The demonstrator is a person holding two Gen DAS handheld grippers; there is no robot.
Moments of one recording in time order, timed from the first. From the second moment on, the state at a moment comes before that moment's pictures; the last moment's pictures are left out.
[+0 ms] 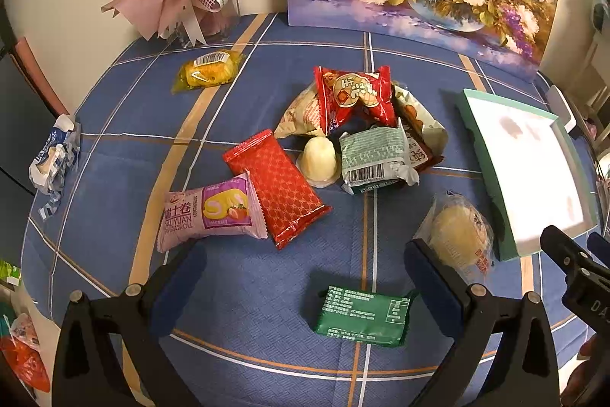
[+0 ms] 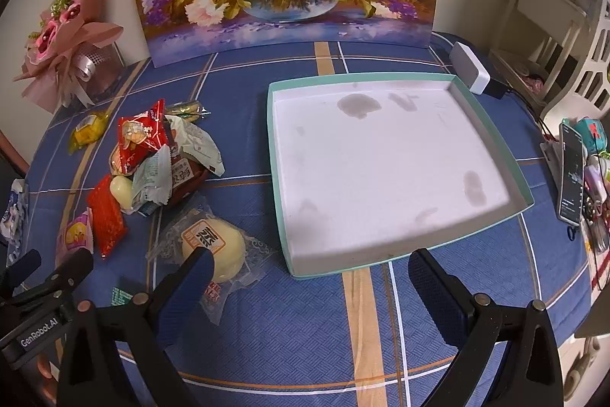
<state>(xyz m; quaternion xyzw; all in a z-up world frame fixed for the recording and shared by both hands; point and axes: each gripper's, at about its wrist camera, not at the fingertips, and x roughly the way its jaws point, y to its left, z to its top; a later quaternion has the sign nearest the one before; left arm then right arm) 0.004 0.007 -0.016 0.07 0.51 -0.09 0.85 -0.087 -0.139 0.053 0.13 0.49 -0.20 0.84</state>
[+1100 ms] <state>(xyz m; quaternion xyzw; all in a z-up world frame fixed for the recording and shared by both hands) 0.003 0.005 -0.017 0.07 0.51 -0.09 0.85 -0.086 -0.136 0.051 0.12 0.50 -0.19 0.83</state>
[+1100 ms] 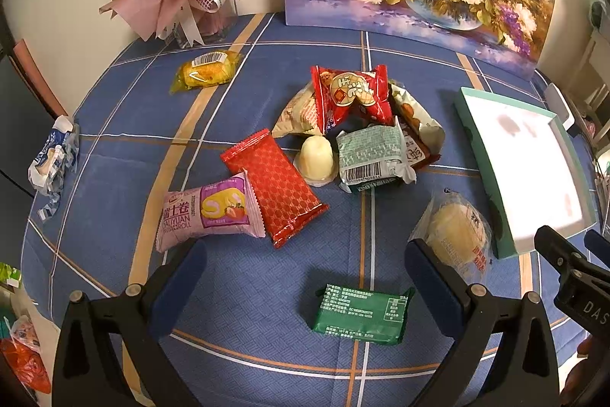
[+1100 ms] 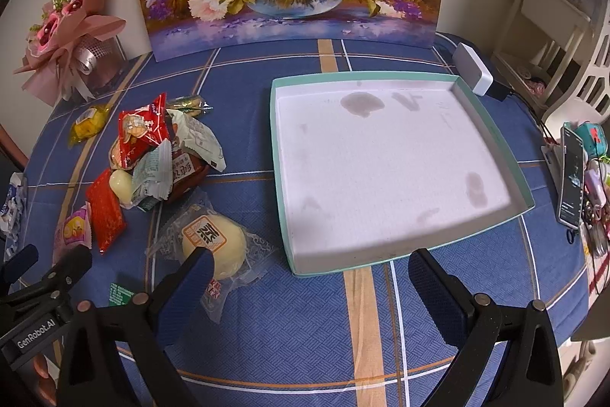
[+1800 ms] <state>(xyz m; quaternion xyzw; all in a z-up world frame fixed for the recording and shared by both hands) 0.002 0.003 -0.023 0.08 0.52 -0.10 0.84 -0.086 -0.134 0.049 0.12 0.50 -0.19 0.83</state>
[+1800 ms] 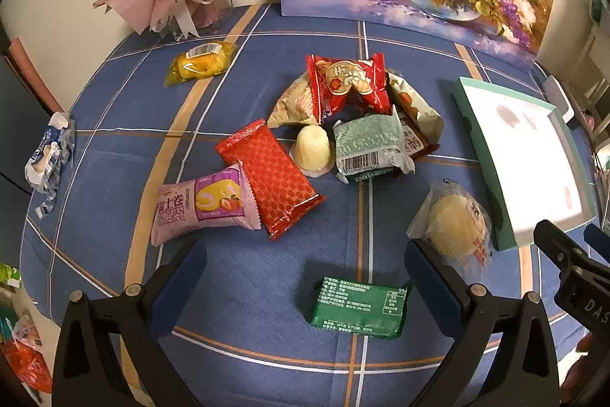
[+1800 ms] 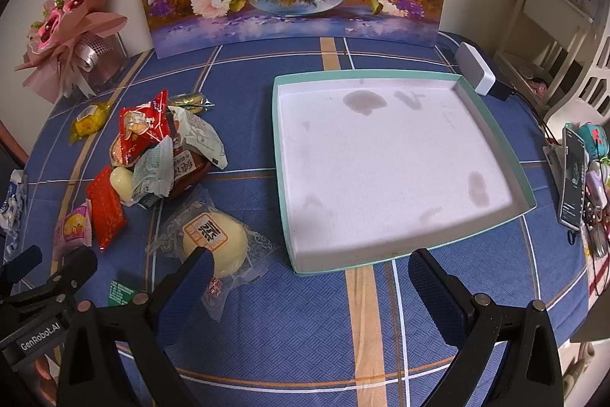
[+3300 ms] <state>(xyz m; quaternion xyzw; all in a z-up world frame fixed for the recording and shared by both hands) 0.013 -0.007 -0.103 0.05 0.66 -0.13 0.74 0.001 -0.069 -0.032 0.11 0.62 -0.06 0.78</state>
